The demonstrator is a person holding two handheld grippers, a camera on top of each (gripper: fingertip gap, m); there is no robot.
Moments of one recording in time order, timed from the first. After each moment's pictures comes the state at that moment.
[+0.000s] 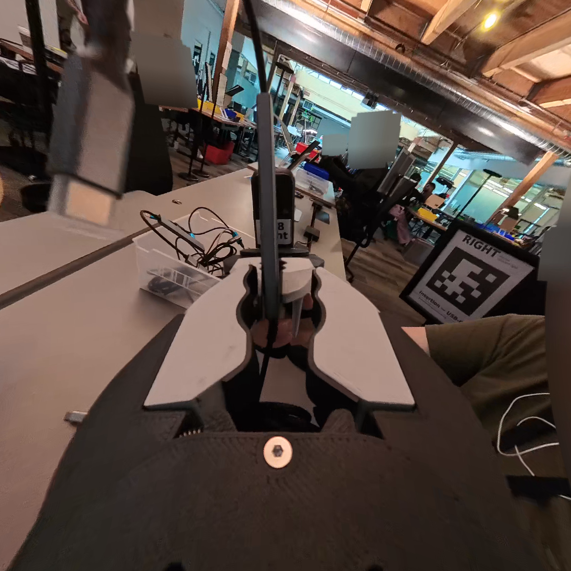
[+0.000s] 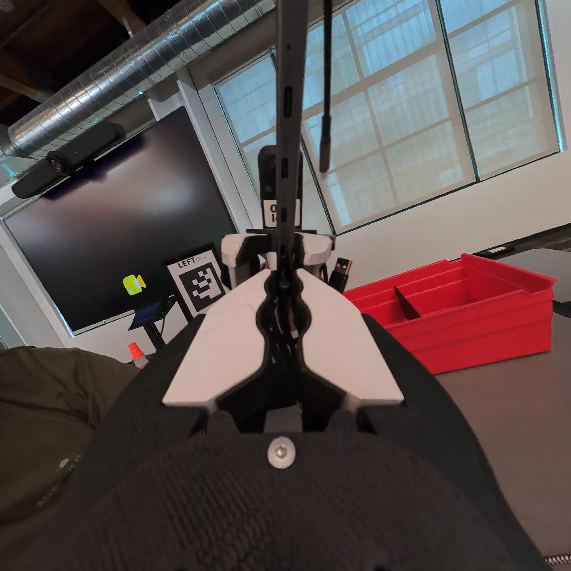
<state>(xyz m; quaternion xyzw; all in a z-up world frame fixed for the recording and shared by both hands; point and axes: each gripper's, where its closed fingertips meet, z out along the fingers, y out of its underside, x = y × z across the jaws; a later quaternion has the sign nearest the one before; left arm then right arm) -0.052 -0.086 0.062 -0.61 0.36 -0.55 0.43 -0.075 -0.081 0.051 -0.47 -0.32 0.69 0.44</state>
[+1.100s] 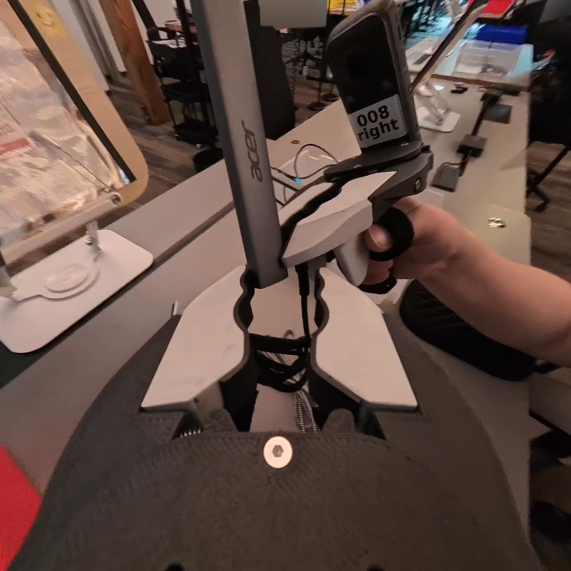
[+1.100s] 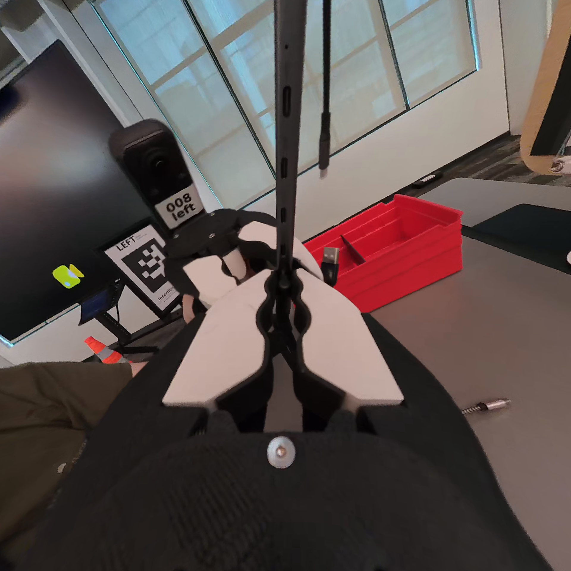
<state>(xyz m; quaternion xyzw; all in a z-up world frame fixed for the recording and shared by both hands) -0.038 -0.057 0.015 -0.71 0.40 -0.30 0.50 -0.058 -0.055 0.033 -0.60 -0.31 0.61 0.41</state>
